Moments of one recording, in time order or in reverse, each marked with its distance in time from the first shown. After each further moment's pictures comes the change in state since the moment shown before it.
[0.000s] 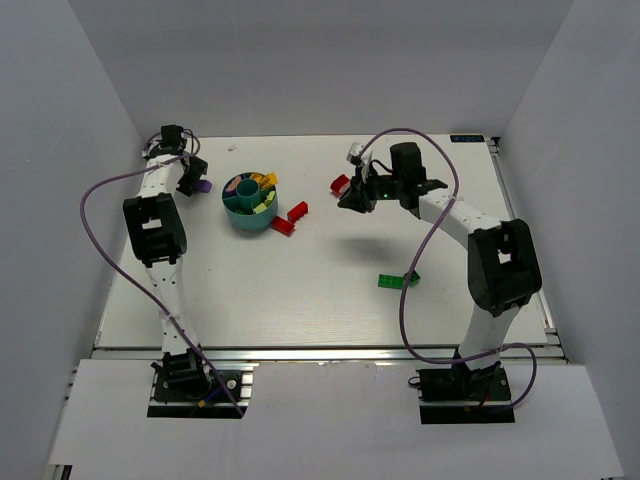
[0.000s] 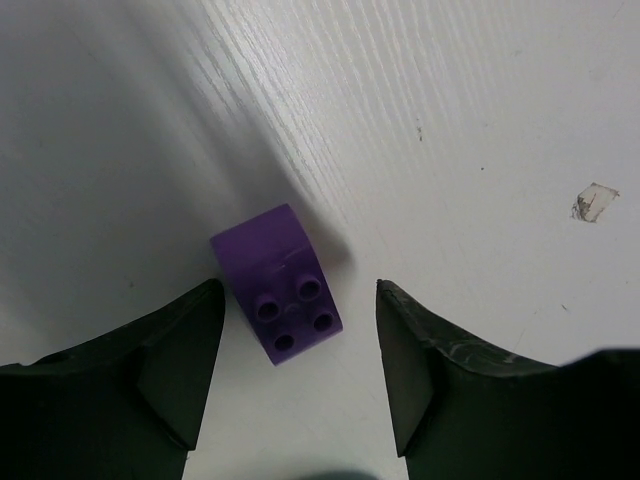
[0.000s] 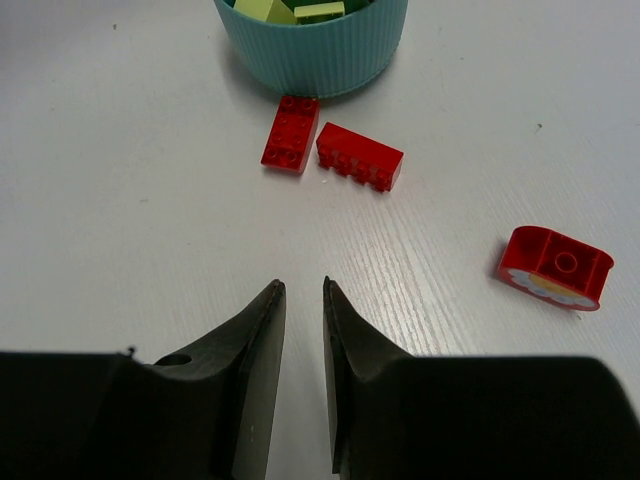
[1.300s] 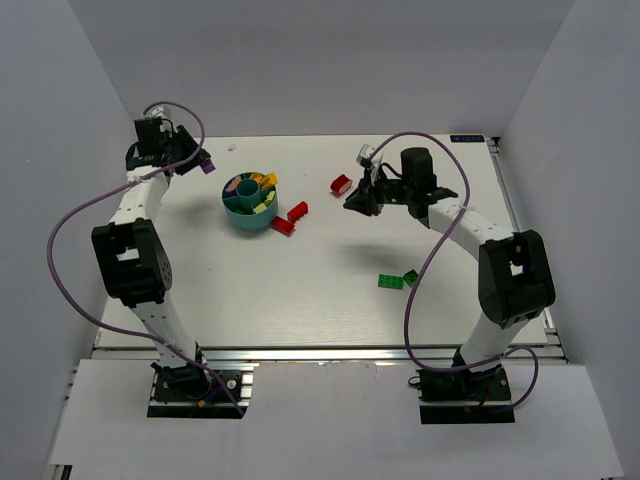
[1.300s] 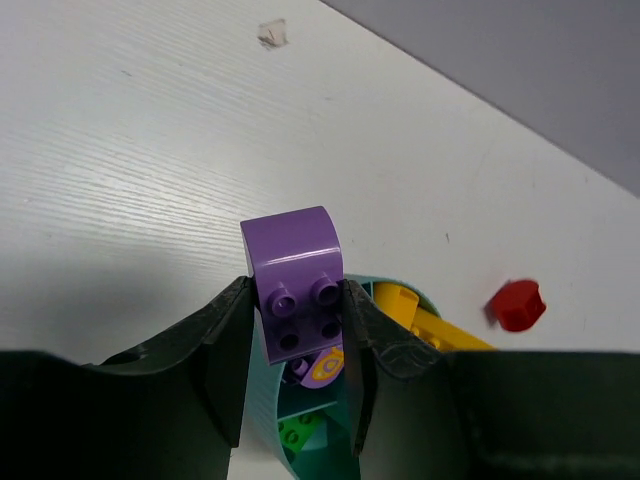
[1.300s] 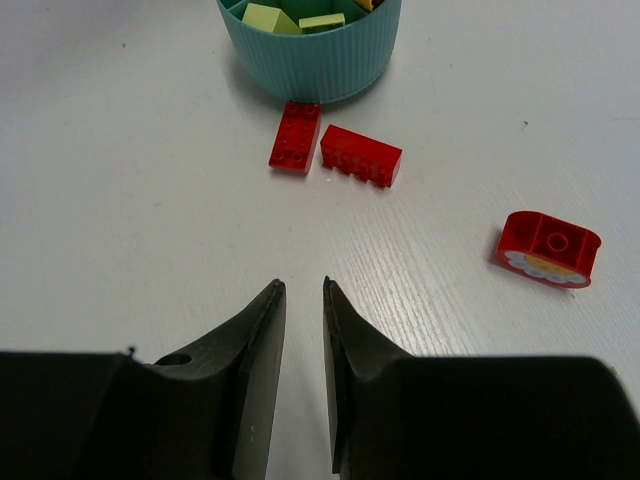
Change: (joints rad) left arm 0.004 -0.561 -0.523 0.368 0.389 0.453; right arm -0.023 -0.101 -0.121 0.098 0.000 0.062
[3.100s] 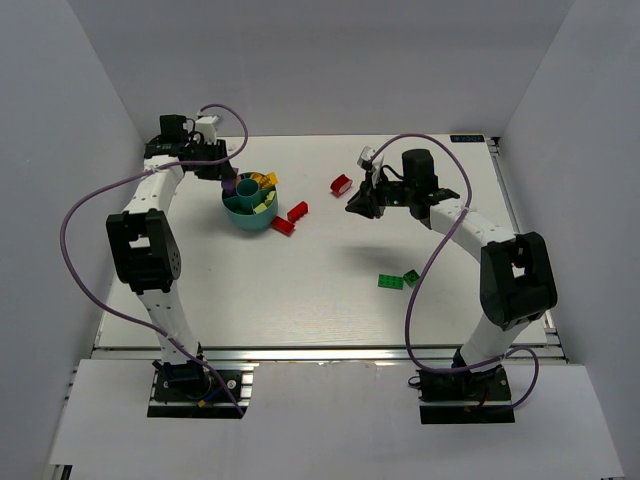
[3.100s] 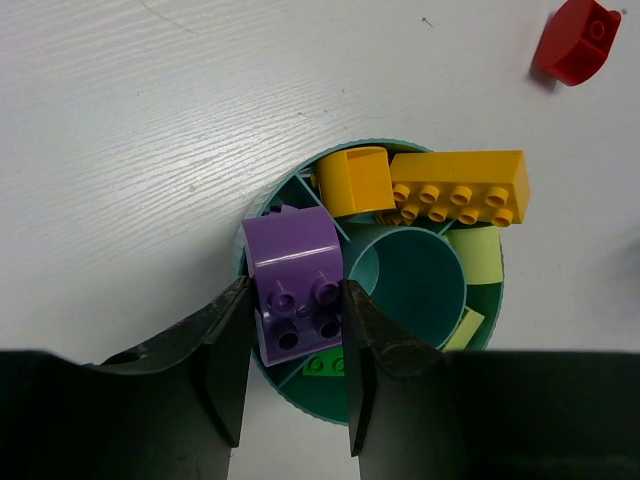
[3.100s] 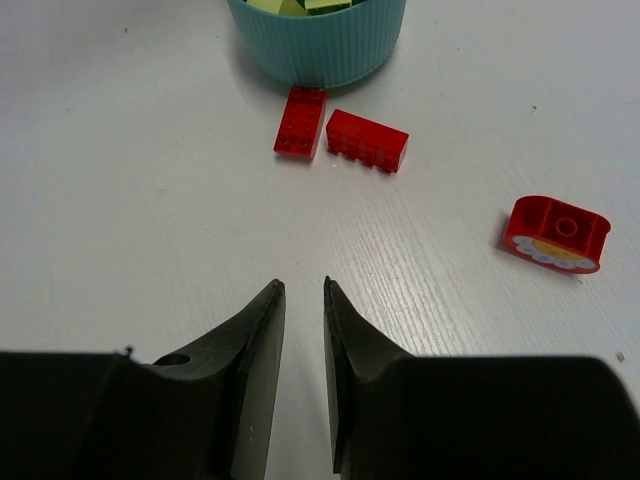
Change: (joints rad) left arm -0.084 0.117 0.158 -0.300 0.278 0.632; right arm -0.005 -0.017 -0.013 -0.040 0.001 -0.024
